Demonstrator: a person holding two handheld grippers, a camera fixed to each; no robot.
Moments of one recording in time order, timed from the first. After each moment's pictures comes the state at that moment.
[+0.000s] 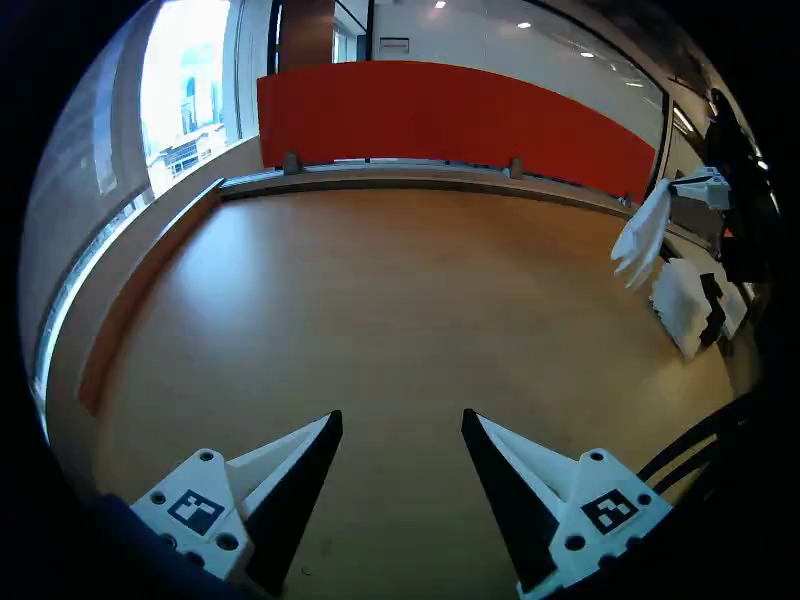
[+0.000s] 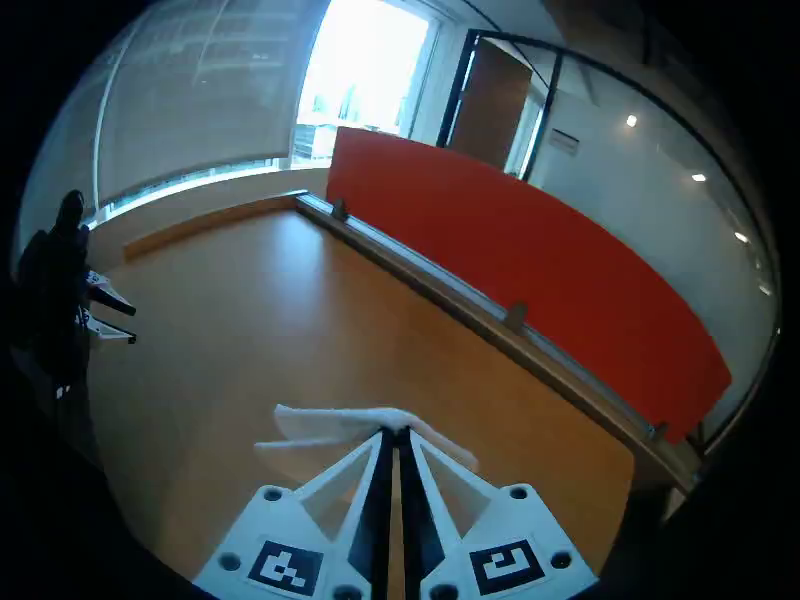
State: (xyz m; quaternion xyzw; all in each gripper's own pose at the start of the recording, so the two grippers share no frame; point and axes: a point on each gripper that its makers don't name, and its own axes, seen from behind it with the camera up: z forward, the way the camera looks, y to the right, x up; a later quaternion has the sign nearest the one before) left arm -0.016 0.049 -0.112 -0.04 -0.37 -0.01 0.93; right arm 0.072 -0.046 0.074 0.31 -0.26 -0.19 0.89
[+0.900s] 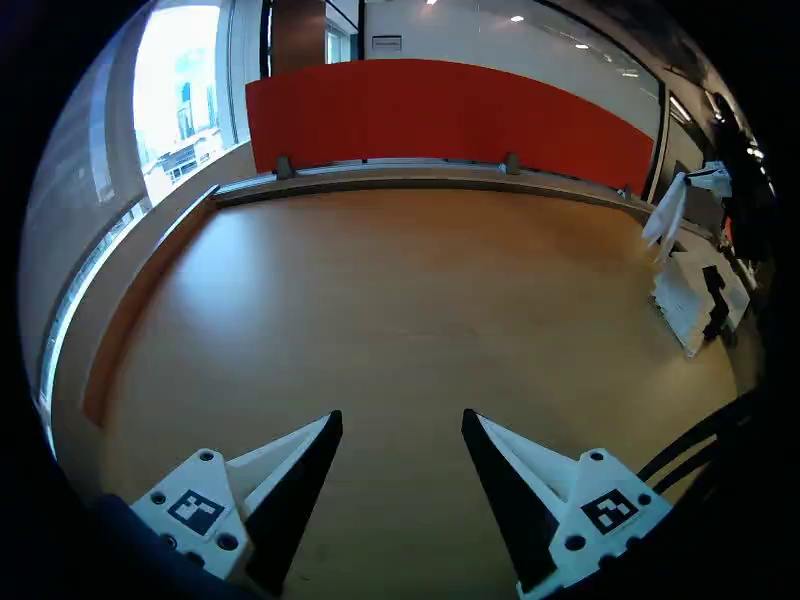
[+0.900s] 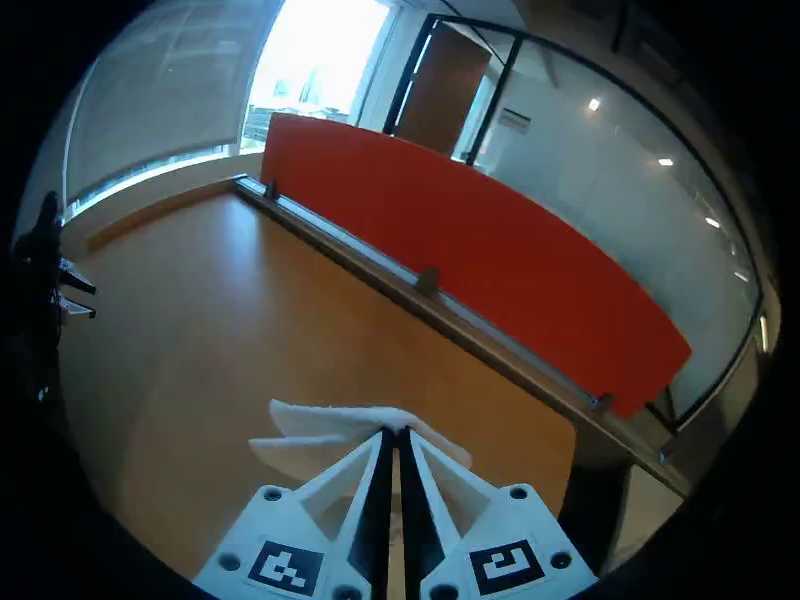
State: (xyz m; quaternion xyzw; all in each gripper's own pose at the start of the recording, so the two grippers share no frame) left arm -0.012 0.062 -0.100 -0.04 -0.37 0.01 0.93; right arm 0.085 0.090 0.109 0.23 -0.28 -0.20 0.91
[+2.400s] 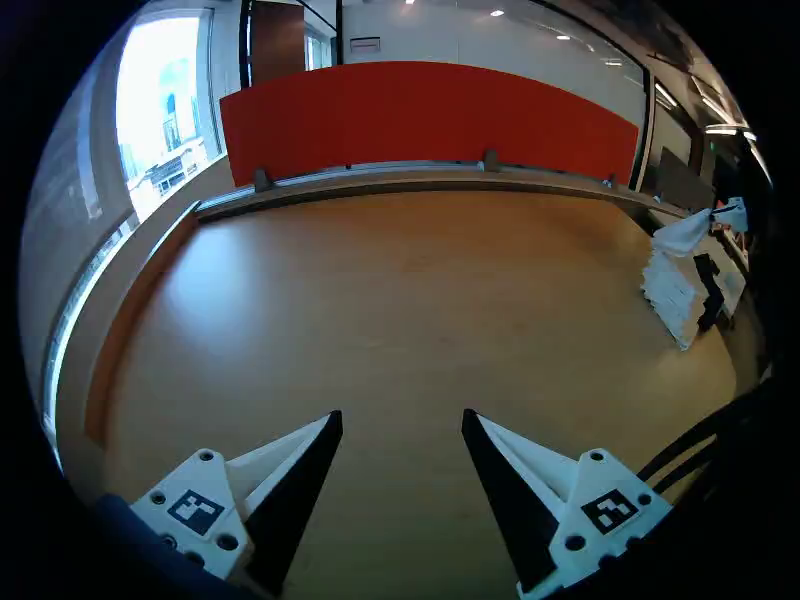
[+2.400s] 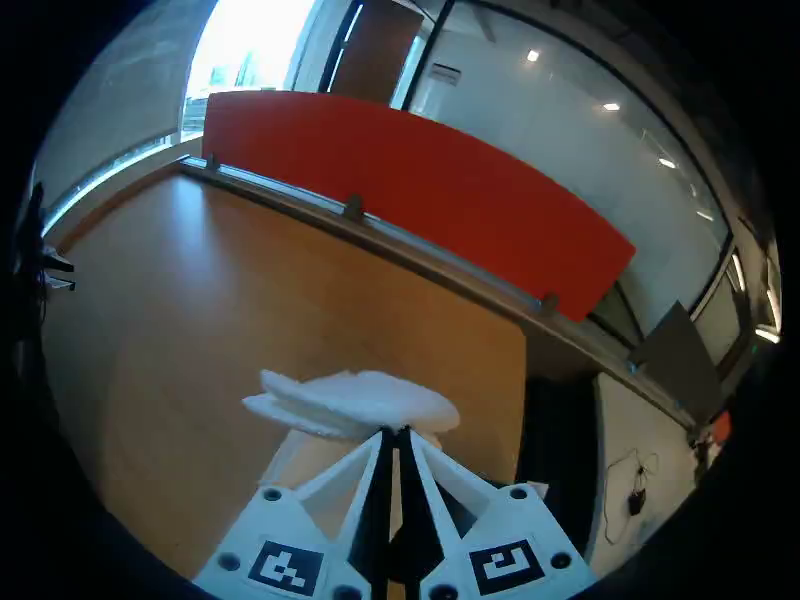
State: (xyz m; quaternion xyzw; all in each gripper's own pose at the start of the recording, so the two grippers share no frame) left arm -0.004 0.091 -0.092 -0.06 -0.37 0.03 0.93; right arm 0.040 0.221 0.013 0.12 -0.34 -0.17 0.92
